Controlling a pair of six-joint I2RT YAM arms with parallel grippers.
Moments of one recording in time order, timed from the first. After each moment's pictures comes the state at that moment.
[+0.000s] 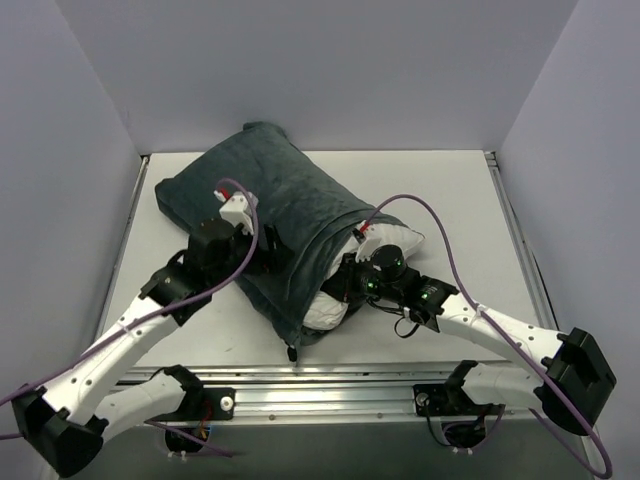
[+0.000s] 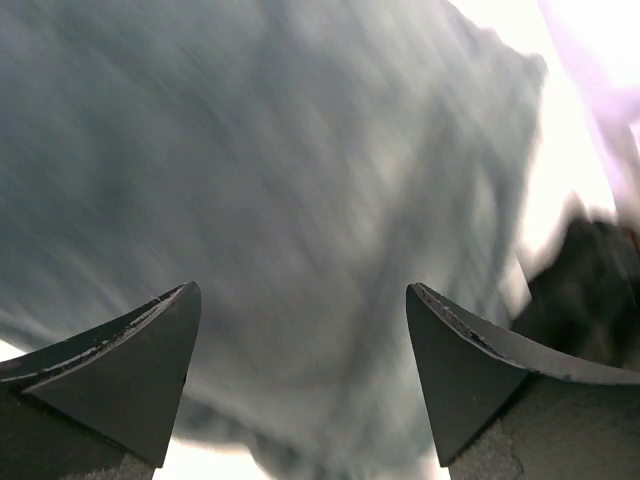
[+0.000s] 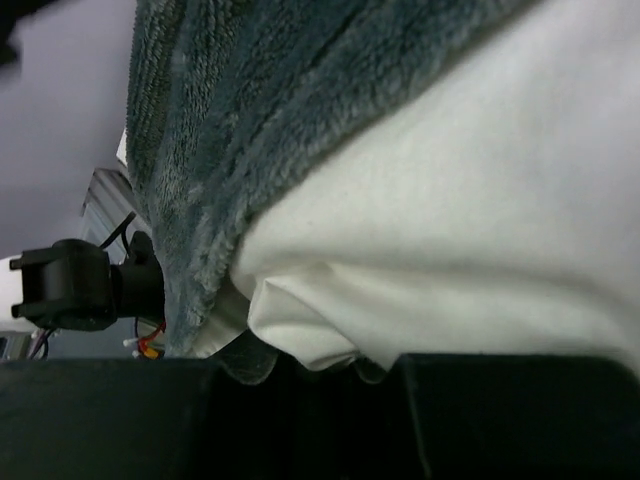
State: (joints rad) left arm -0.60 1.04 0.98 -0.38 -0.03 -0.49; right arm 0.80 1.14 0.65 0.03 -0.19 0.68
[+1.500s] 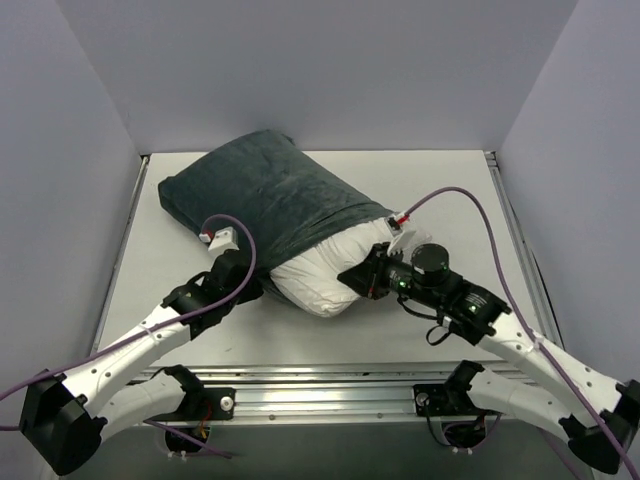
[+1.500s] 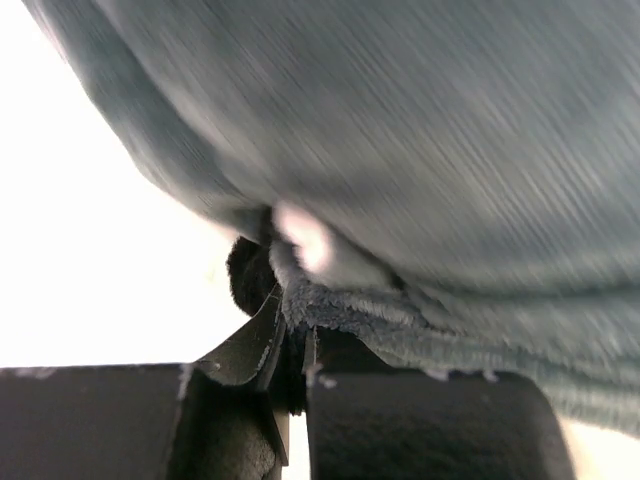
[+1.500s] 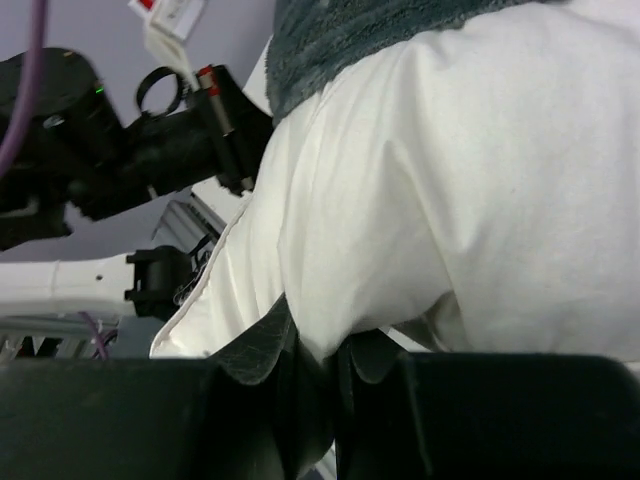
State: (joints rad) left arm -0.69 1.00 0.71 -0.47 -0.39 -0.84; right arm 0.79 0.88 0.77 -0.19 -0.14 0.68
